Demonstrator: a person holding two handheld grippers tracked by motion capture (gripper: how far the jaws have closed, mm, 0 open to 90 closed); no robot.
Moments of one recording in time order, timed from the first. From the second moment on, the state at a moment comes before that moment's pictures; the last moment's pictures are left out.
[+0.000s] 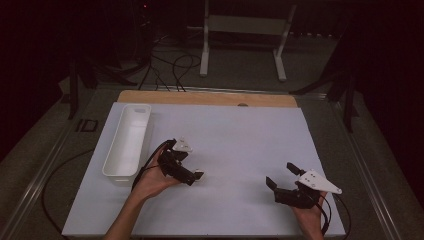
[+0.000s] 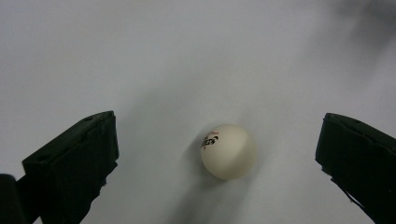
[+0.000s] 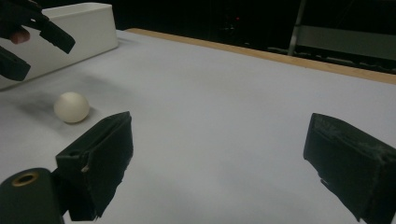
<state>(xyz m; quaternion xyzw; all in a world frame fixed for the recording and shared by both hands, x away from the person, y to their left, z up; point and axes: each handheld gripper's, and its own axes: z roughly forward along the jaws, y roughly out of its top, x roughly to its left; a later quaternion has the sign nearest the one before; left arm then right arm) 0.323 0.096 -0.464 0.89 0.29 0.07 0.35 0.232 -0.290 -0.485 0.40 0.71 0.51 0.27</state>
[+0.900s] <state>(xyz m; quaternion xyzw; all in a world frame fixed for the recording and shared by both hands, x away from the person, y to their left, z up) 0.327 0.081 -0.478 0.91 0.27 0.05 0.32 0.233 -0.289 -0.486 0.40 0.72 0.51 0.26</state>
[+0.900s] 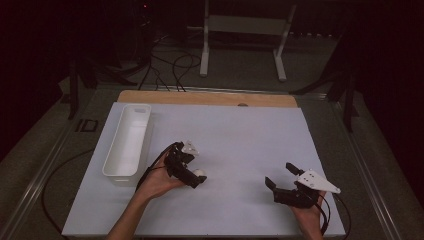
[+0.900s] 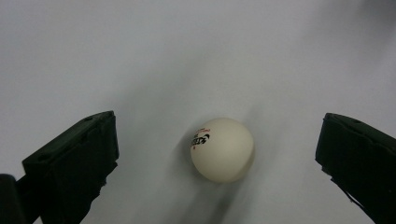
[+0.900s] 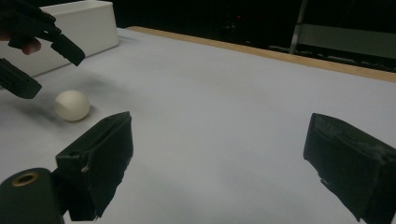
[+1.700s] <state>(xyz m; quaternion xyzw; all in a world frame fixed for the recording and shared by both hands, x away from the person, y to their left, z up) 0.330 0.073 -0.490 0.92 0.26 0.03 0.29 0.233 -0.290 -0.486 0.40 0.72 0.51 0.27</state>
